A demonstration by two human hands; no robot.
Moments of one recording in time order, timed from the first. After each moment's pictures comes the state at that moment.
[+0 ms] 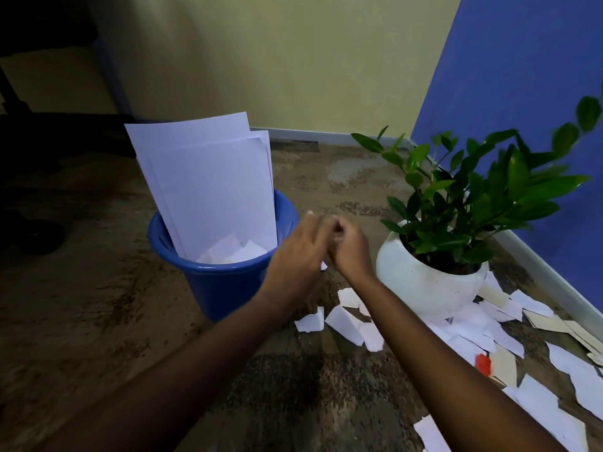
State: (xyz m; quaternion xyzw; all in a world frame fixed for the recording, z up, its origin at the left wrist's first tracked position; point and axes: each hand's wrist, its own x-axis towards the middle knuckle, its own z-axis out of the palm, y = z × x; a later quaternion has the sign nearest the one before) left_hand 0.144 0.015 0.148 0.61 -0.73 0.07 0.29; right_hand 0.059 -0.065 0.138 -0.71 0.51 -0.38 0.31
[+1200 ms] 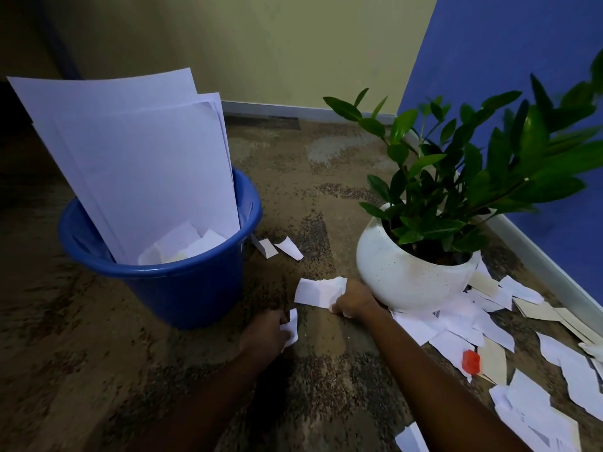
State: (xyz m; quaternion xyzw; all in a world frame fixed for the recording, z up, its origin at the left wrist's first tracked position) left_hand 0.127 -0.008 0.003 0.78 -0.53 -0.32 0.14; right_hand -0.019 -0.113 0.024 -0.73 0.59 0.01 0.34
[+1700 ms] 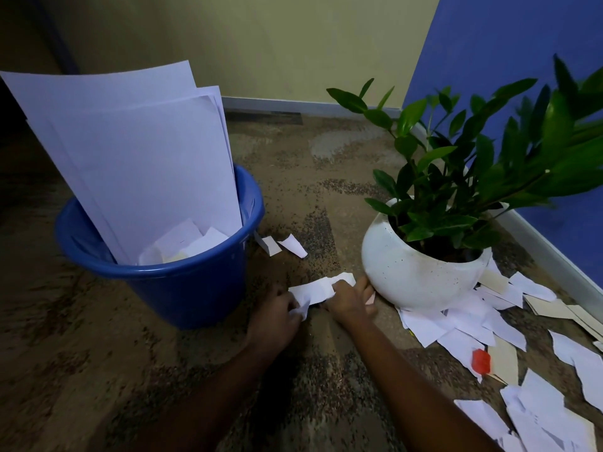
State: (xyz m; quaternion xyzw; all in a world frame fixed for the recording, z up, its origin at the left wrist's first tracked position) left_hand 0.126 -0.019 0.010 0.75 -0.55 -0.29 0.23; right_hand 0.008 -0.098 -0.002 -0.65 0.71 -0.04 0.28
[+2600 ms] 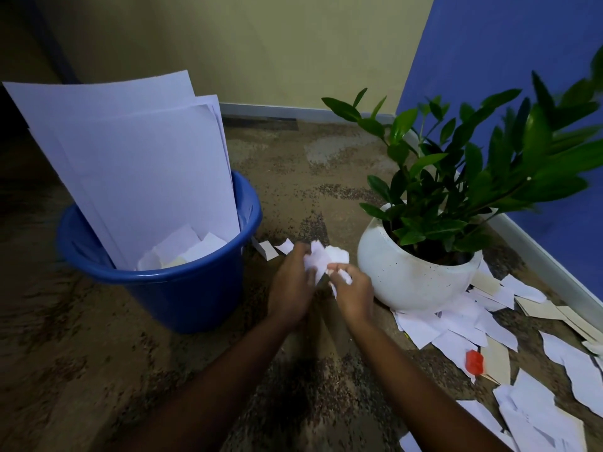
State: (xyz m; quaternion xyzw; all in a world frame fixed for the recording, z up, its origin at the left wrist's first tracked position) left_hand 0.104 -0.050 0.056 0.71 -0.54 -0.21 0.40; right_hand 0.006 -0.077 0.042 -0.55 0.62 -0.40 0.39
